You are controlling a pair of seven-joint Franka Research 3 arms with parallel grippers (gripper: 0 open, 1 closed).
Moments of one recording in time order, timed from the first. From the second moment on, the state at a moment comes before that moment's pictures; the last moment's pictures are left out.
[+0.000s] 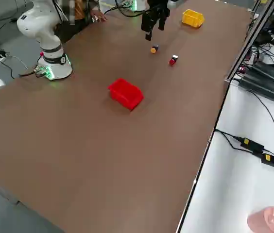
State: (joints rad) left arm 0.06 0.01 -0.12 -1.49 0.00 1.47 0.05; right arm 0.09 0.12 -0.09 -1.44 0.02 1.61 0.15
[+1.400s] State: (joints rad) left arm -0.08 0.26 -0.36 -1.51 -0.08 1.67 -0.76; right arm 0.12 0.14 -0.10 -1.47 0.01 1.67 0.26
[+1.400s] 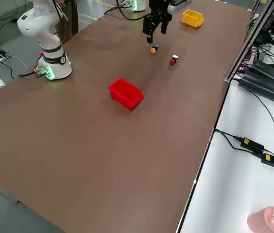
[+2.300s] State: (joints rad) left arm -0.47 0.52 -0.36 -1.63 0.03 2.11 -1.91; right arm 0.22 0.23 -0.09 -1.54 0.05 1.83 0.63
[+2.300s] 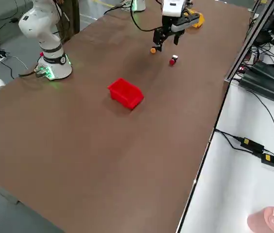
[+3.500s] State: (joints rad) left arm -0.54 0.60 -0.35 -1.88 0.15 2.46 -2.31; right arm 0.34 0.35 -0.09 -1.54 0.13 2.04 1.02
